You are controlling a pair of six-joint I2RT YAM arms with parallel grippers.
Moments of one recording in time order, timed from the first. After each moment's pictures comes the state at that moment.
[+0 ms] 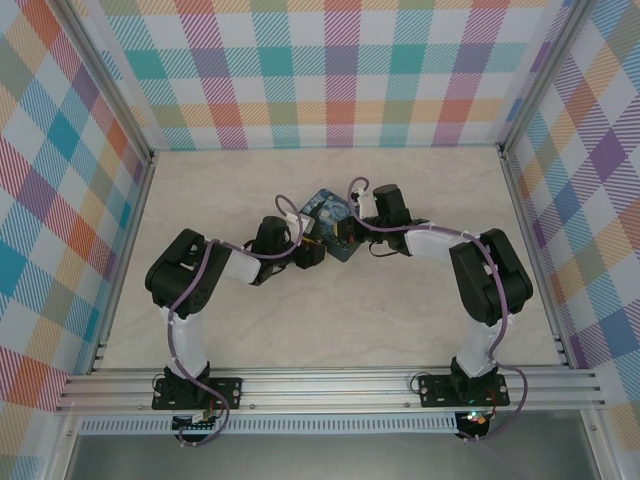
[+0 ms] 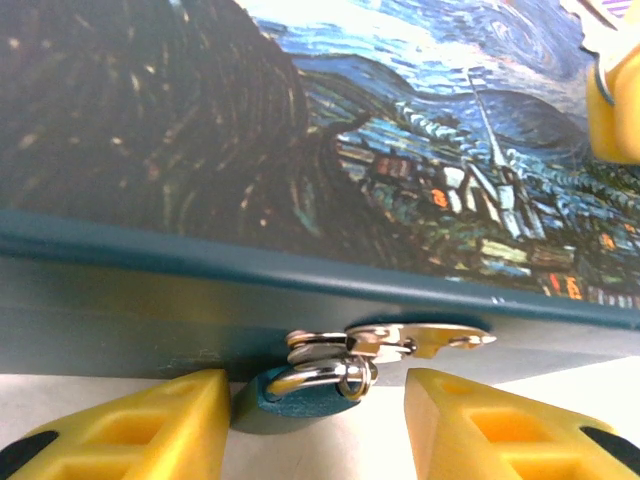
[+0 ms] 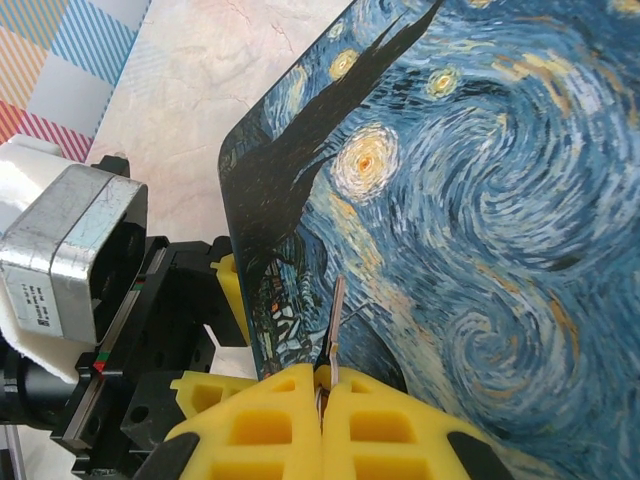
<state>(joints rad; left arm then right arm) -0.48 1.96 0.82 0.57 0.42 -0.22 0.46 1.83 1.04 0.10 -0.56 0.41</state>
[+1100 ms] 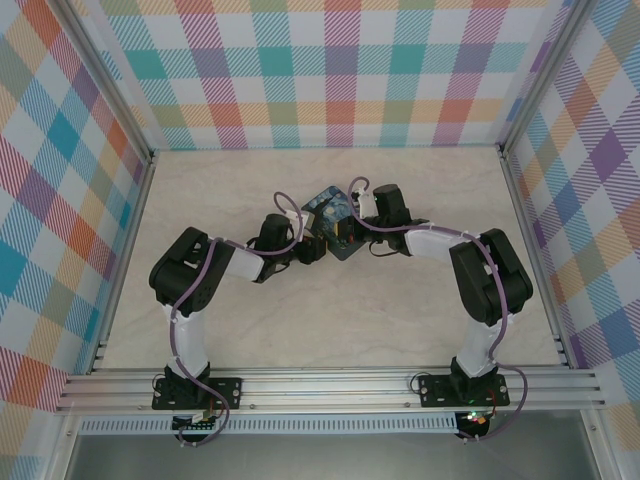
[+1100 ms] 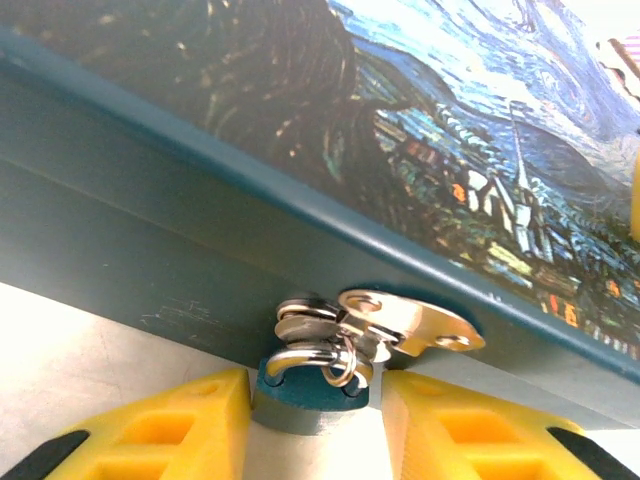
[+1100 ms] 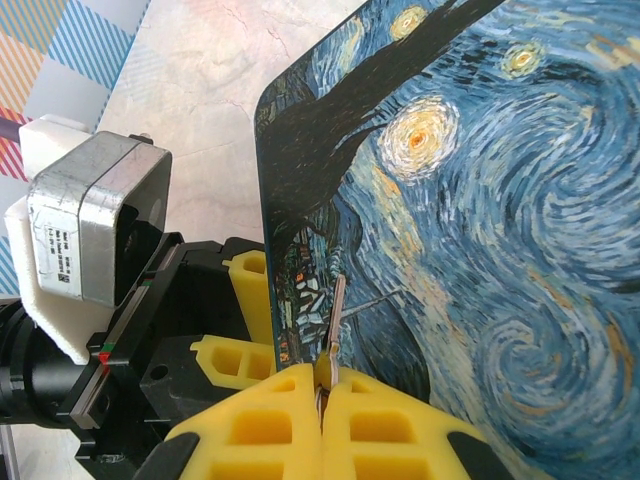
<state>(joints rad) -0.49 1.98 0.86 0.56 0.41 -0.34 0.46 1.83 1.04 0.10 -0.55 0.41</state>
